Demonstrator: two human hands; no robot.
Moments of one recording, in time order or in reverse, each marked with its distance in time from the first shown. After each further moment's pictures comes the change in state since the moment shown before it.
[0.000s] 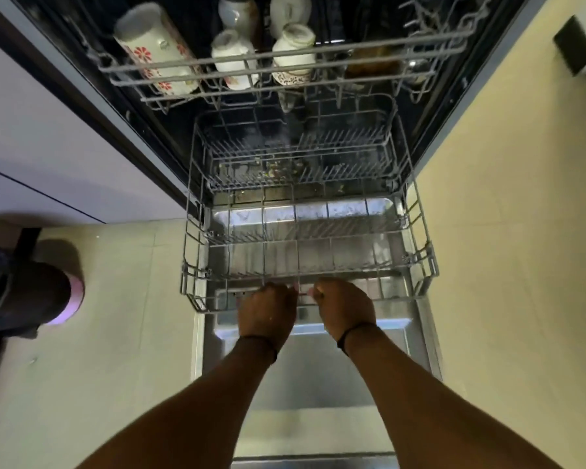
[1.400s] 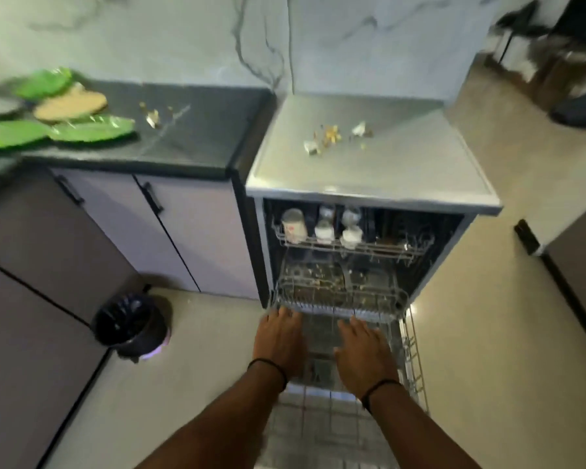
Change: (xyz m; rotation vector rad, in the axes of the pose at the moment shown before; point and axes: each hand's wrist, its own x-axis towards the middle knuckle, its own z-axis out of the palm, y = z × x) left_hand -0.191 0.000 -0.269 0.107 0.164 0.060; right_hand -0.215 -0.164 -0.169 -0.295 0.085 -0.129
